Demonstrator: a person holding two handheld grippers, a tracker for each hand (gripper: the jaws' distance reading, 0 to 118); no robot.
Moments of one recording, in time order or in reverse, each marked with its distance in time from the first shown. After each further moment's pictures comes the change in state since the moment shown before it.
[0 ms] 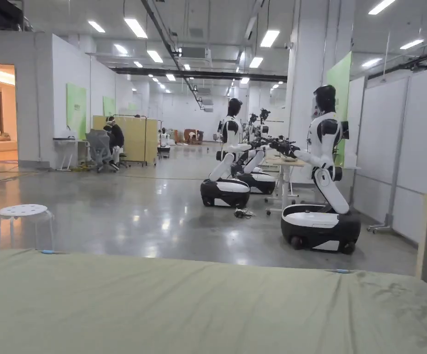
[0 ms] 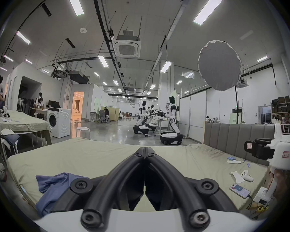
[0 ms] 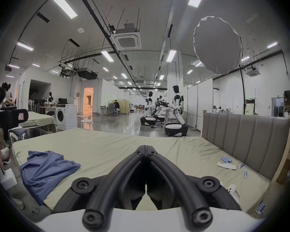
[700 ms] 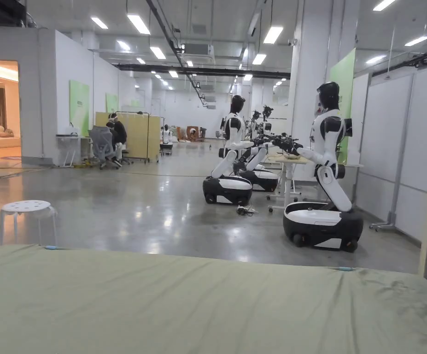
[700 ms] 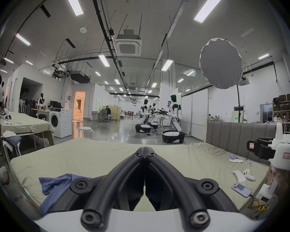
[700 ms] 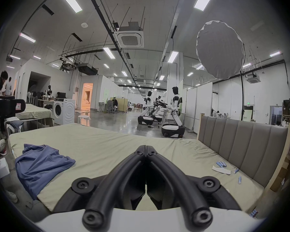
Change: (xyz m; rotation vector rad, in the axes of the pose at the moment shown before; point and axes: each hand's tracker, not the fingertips) left arm -0.006 0.006 -0.004 -0.017 0.015 -0.011; right arm 0.002 0.002 -0.004 -0.008 -0.017 0.062
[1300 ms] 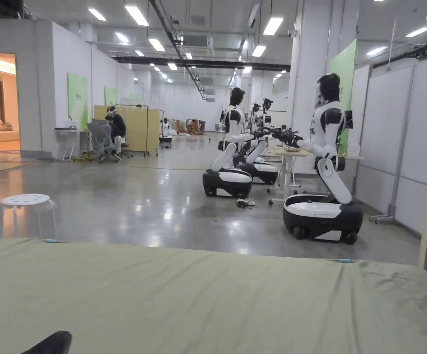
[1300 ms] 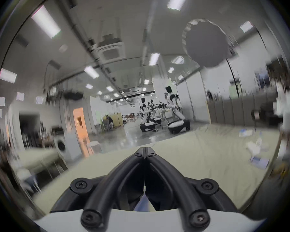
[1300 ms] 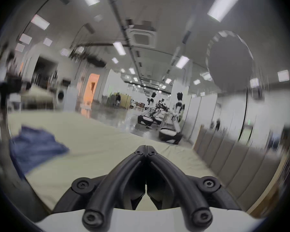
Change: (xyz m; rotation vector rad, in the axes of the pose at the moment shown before) left arm 0.017 0.020 -0.005 -0.030 -0.021 -0.420; right arm 0.001 0.022 0.001 -0.001 0.018 0.316
